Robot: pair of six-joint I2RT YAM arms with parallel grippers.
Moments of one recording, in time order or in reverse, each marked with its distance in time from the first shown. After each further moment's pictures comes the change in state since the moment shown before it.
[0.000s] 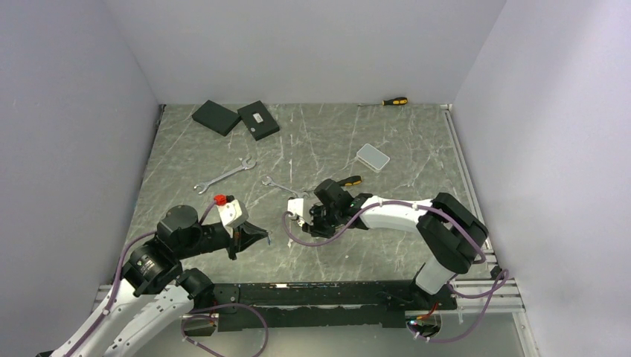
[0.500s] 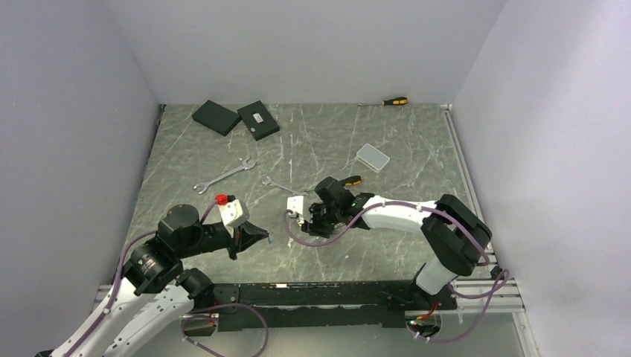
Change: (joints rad) left arm 0.000 0.011 0.001 0.003 0.014 0.000; right arm 0.000 -0.034 0.002 0.021 0.000 0.000
